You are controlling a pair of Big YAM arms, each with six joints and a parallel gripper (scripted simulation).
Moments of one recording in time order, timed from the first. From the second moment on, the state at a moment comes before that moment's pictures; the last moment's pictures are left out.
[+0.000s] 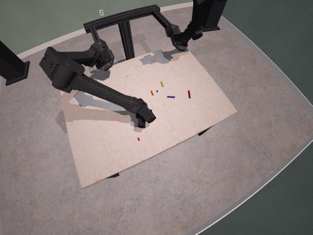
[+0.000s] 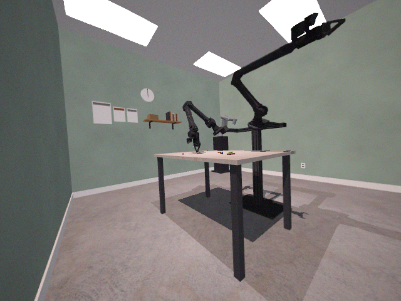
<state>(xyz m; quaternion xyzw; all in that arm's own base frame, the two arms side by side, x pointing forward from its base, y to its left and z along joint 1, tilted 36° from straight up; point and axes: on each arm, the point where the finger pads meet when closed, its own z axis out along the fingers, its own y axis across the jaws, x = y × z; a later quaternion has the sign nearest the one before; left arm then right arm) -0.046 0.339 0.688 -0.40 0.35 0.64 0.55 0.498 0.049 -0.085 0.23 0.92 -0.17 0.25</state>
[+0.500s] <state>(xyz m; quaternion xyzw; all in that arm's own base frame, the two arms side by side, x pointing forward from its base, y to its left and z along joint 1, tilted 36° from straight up) -0.046 0.339 0.688 -0.40 0.35 0.64 0.55 0.505 0.045 -0.089 0.24 0.92 -0.17 0.26</state>
